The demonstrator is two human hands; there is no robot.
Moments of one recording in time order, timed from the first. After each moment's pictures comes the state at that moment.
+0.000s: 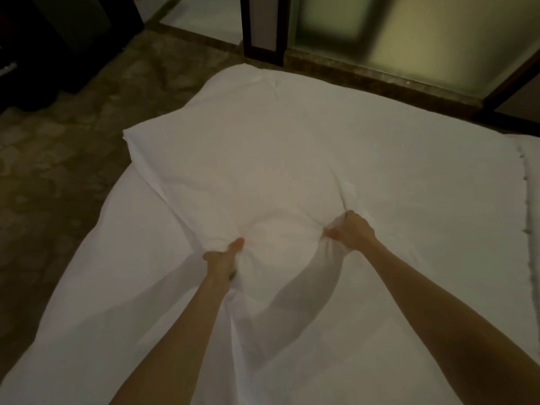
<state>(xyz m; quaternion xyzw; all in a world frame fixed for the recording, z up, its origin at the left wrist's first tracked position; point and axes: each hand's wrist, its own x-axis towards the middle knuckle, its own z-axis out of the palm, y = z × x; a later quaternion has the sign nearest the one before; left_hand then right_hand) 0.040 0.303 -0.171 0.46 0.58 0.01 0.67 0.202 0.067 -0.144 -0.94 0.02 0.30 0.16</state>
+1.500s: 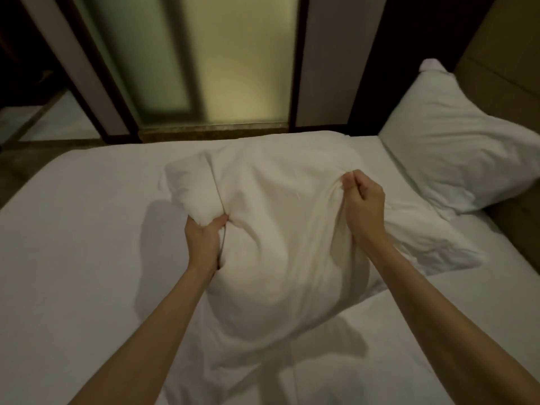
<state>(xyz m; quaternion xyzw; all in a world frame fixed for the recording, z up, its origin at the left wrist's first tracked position) -0.061 -0.265 0.090 0.65 0.19 0.11 0.73 -0.059 -0.519 0.151 -0.79 0.03 -0.26 0.55</state>
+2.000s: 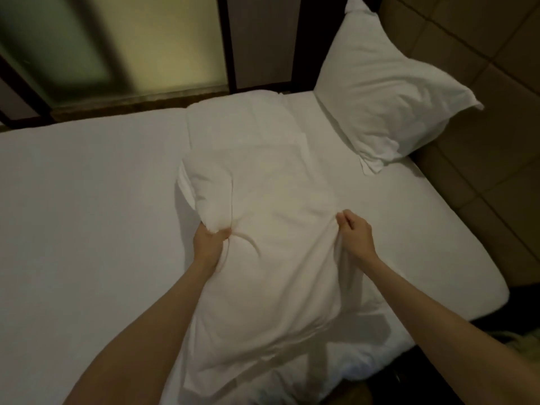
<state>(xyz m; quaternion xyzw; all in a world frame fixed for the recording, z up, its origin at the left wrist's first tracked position) -0.075 -0.446 -0.021 0.76 0.14 -0.09 0.63 -0.145 -0.737 0.012 -0.86 0.23 -0.09 0.46</state>
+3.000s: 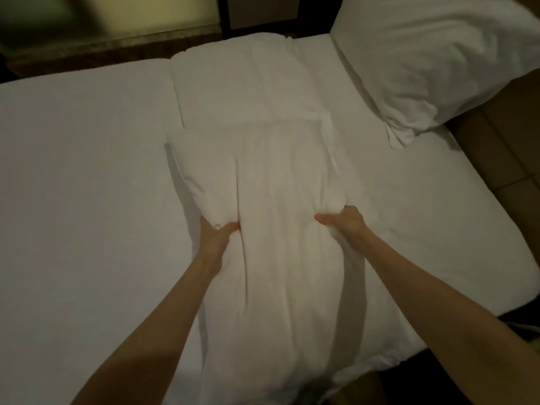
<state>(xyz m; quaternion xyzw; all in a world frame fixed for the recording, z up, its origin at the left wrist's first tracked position) -0.005 -0.441 -0.090 0.66 0.24 -0.20 0.68 -0.043 -0.726 -0.085 -0.72 0.40 0.15 0.55</state>
